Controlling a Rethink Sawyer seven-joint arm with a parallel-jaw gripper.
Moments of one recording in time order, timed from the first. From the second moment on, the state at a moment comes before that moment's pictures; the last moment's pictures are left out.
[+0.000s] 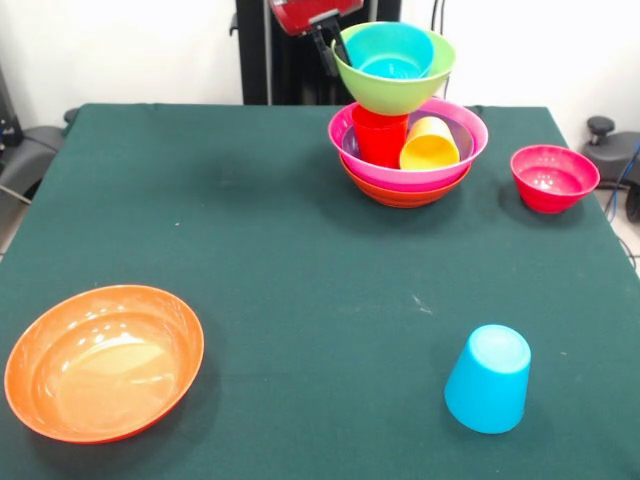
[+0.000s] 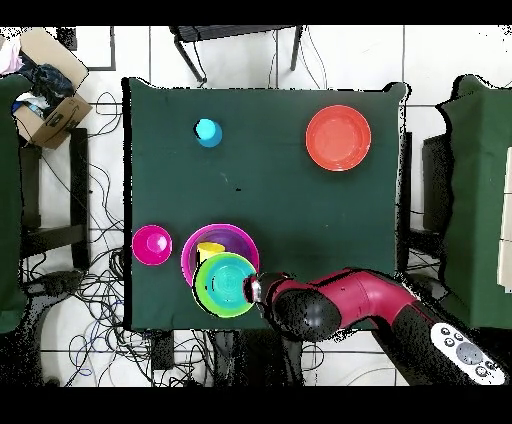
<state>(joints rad) -1.10 -0.73 0.90 2.30 -0.65 0.44 1.94</state>
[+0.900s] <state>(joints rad) -1.12 -0.65 0.90 2.24 -0.69 0.44 1.94</state>
